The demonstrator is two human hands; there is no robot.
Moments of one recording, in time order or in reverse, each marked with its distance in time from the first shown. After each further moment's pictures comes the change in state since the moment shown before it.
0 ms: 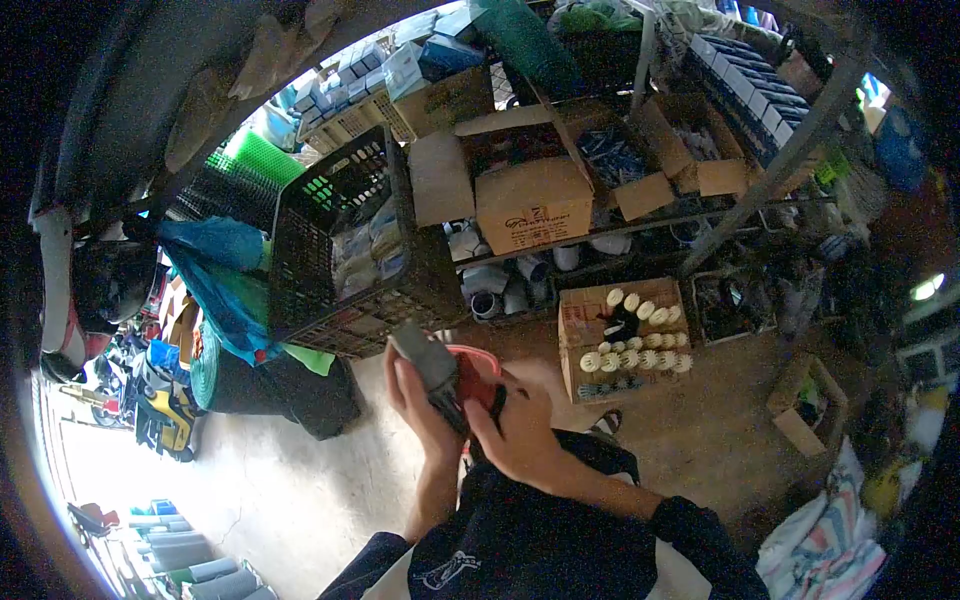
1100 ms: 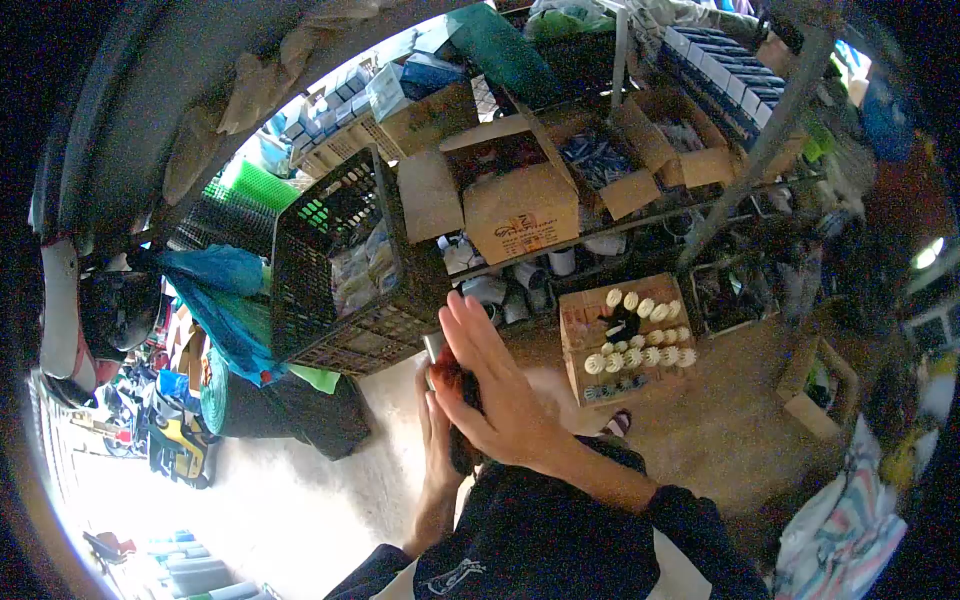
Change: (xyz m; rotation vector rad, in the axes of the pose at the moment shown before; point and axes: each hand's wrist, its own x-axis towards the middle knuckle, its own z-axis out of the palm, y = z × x) left_hand -0.022 0.025 0.000 0.231 -0.420 -0.039; right_hand 0.044 -0.033 -0.025 0.059 -0.097 -0.300
